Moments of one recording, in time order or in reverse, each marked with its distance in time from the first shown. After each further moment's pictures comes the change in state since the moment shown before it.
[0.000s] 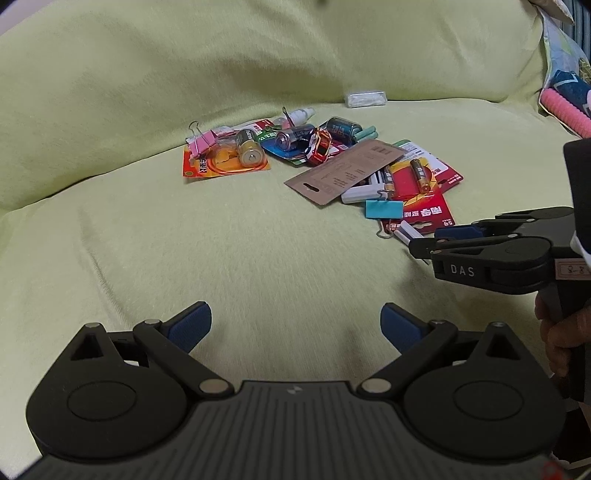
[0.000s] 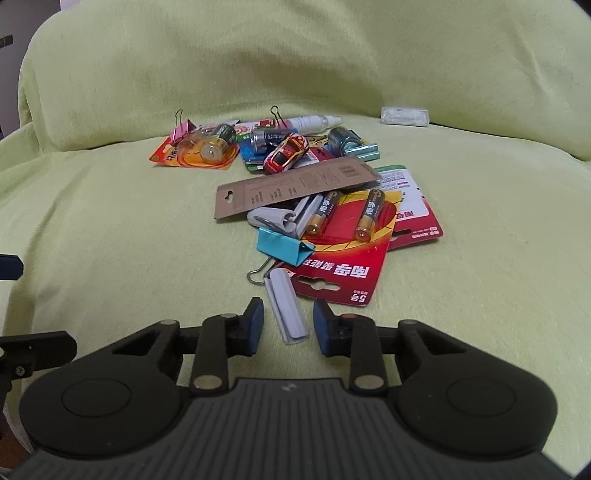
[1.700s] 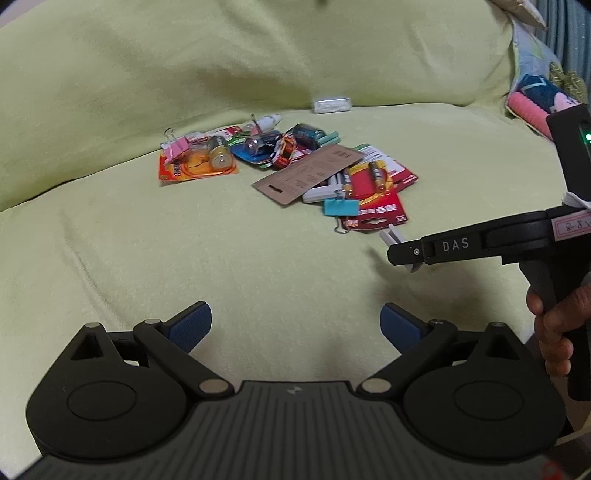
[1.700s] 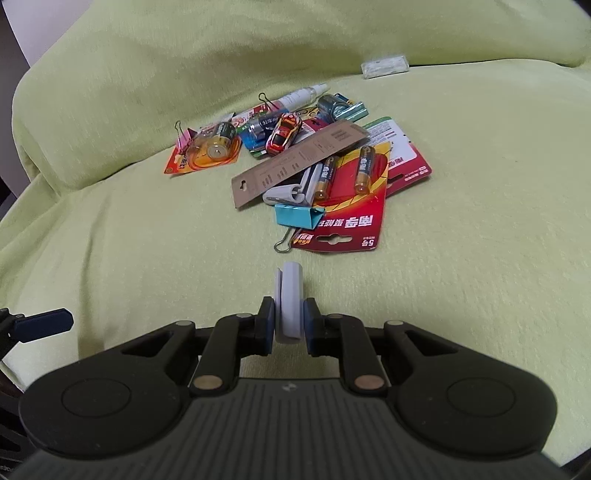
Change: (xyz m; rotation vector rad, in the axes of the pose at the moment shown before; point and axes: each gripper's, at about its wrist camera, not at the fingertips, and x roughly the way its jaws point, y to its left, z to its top) left arm -0.032 -0.007 -0.009 0.022 -0.017 -0.110; right arm -0.038 -0.017 -0.003 0.276 0.100 0.129
